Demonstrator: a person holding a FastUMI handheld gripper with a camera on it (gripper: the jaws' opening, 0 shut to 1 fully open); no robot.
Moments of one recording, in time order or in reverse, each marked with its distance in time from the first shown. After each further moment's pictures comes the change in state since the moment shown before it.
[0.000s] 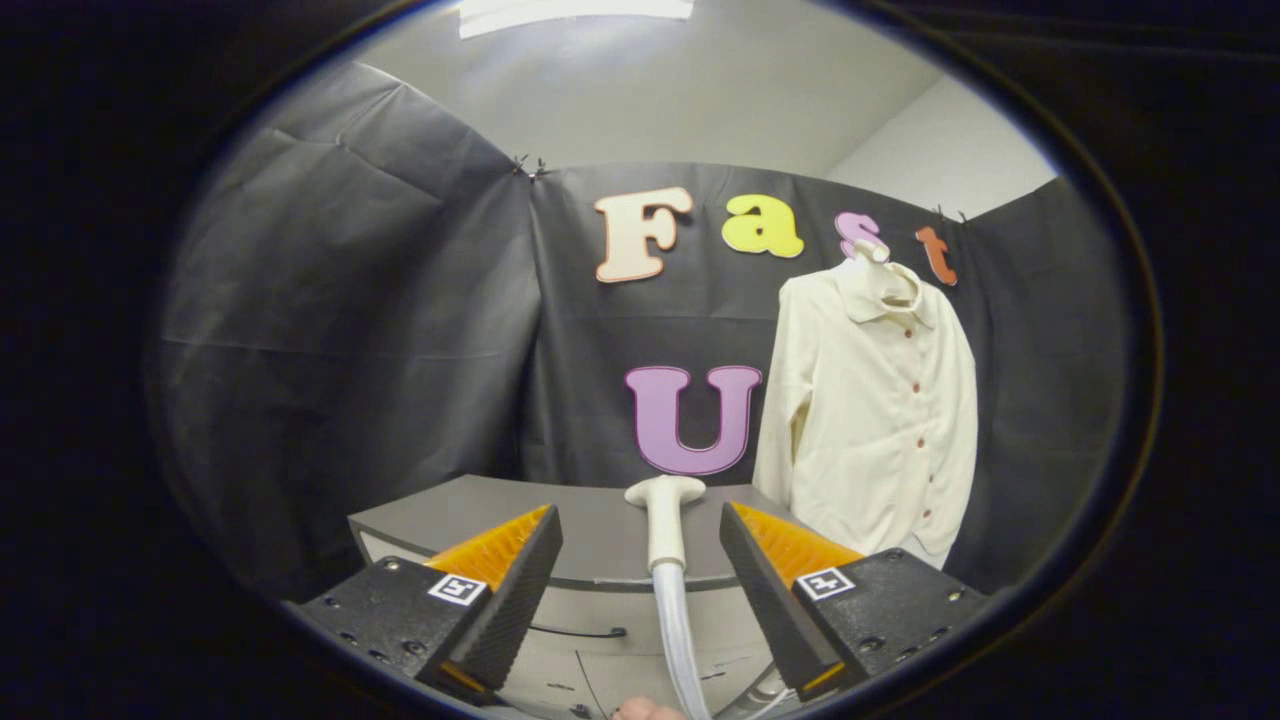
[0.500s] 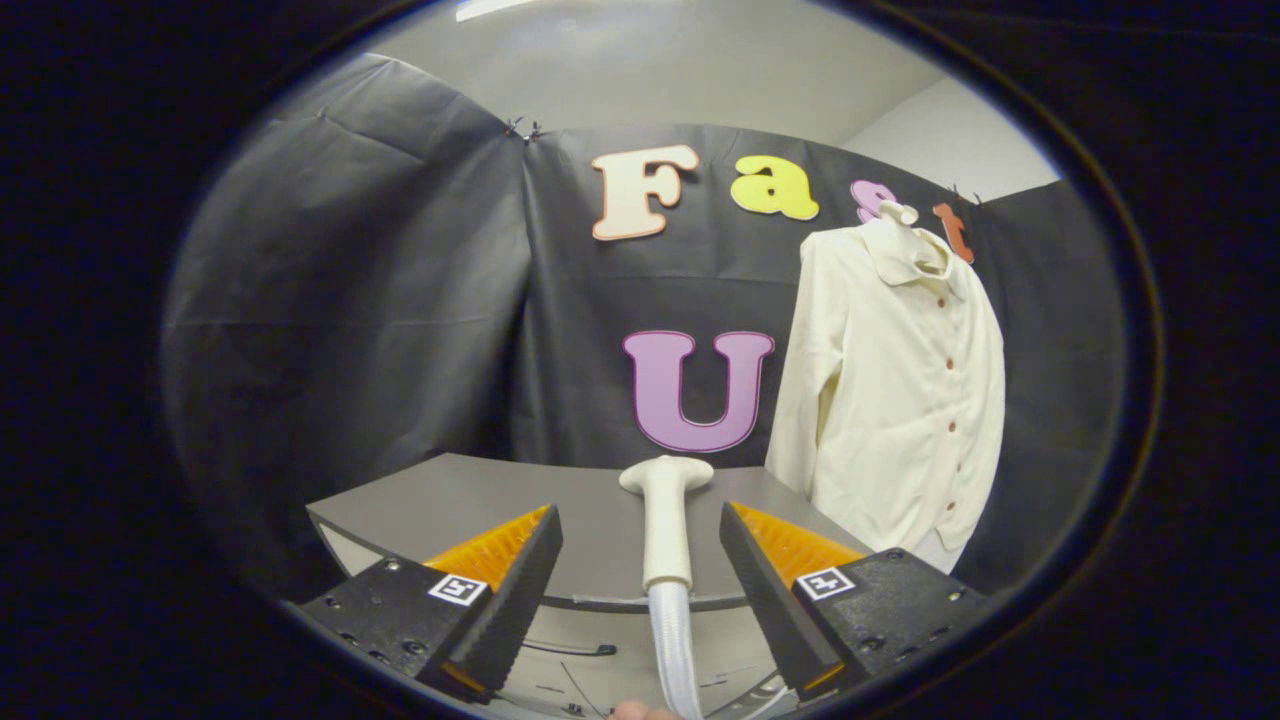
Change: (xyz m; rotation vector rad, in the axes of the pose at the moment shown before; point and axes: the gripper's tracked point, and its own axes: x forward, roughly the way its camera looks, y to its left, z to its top) arm 0.065 -0.002 -0.039 -0.025 0.131 -0.001
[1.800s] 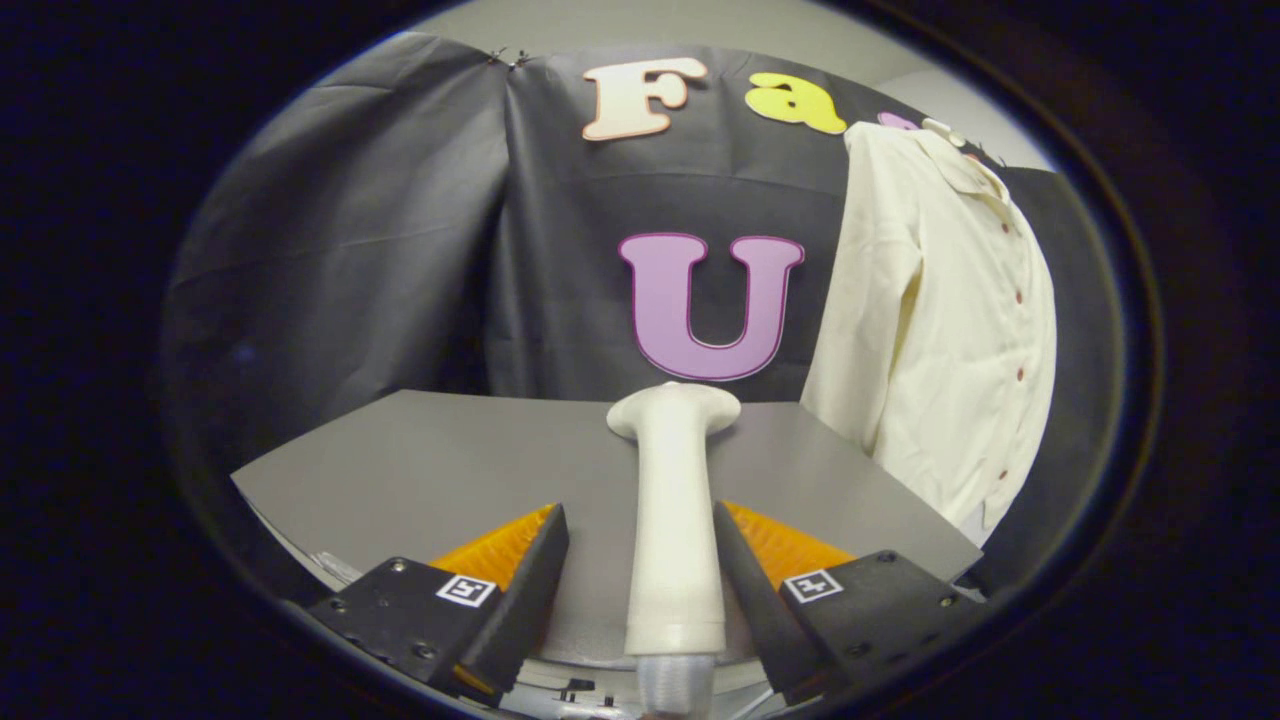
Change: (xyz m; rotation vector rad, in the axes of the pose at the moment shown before) arm 0.086 0.002 -0.071 0.024 0.232 0.032
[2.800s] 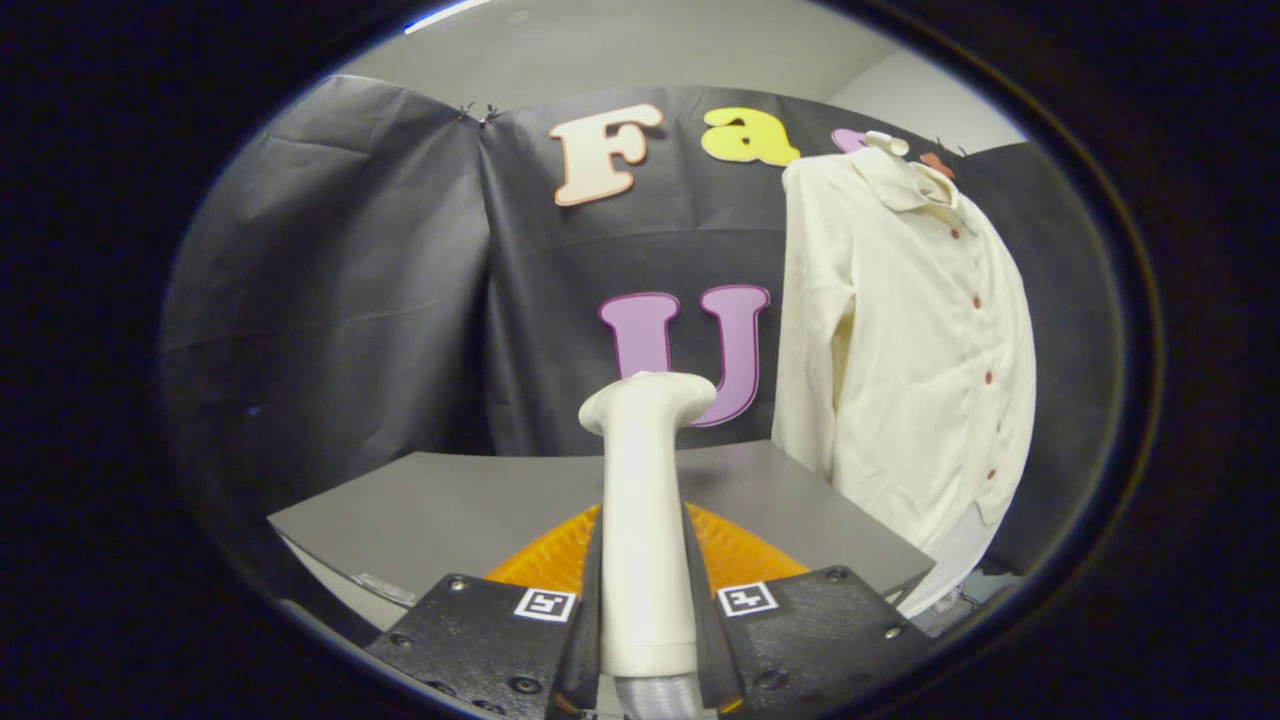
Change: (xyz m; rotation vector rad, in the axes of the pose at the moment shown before) arm -0.060 -0.036 0.054 0.082 -0.242 -0.001
